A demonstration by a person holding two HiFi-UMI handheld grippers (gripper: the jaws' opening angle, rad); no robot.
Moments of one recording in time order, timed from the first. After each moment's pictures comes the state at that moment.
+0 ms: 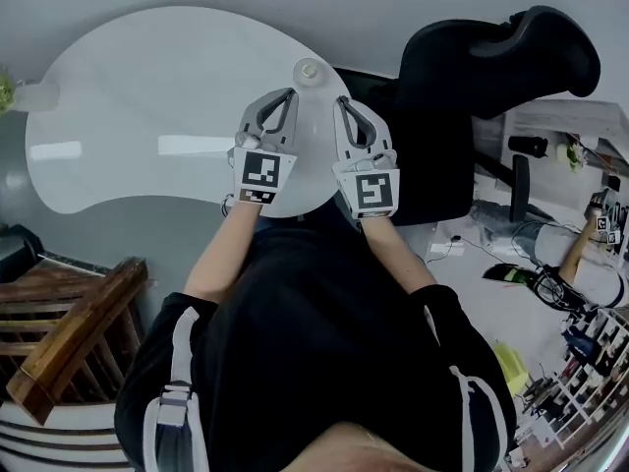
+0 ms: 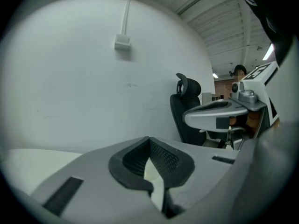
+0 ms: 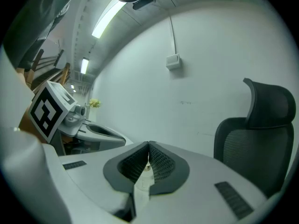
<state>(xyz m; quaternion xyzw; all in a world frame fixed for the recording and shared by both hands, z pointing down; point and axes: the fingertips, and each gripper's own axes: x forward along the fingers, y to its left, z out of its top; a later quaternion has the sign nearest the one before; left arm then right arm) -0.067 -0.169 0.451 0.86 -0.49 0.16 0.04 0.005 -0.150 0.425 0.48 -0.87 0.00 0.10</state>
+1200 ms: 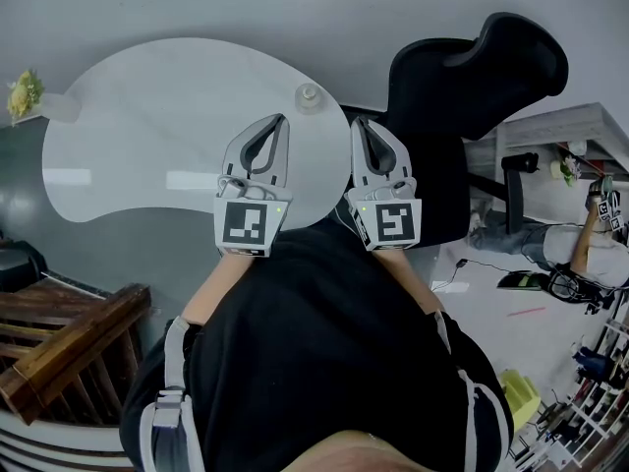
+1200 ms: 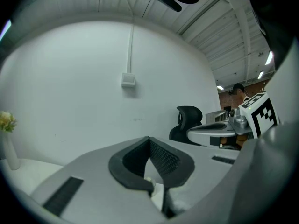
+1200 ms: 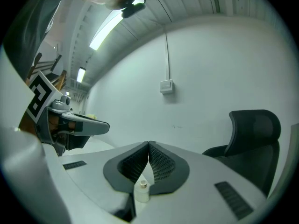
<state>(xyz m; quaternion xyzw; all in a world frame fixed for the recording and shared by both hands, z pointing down) -0.116 -0.084 0.317 0.84 -0.54 0.07 0.02 -0.004 -0.088 0.323 0.50 -0.86 -0.04 0.04</state>
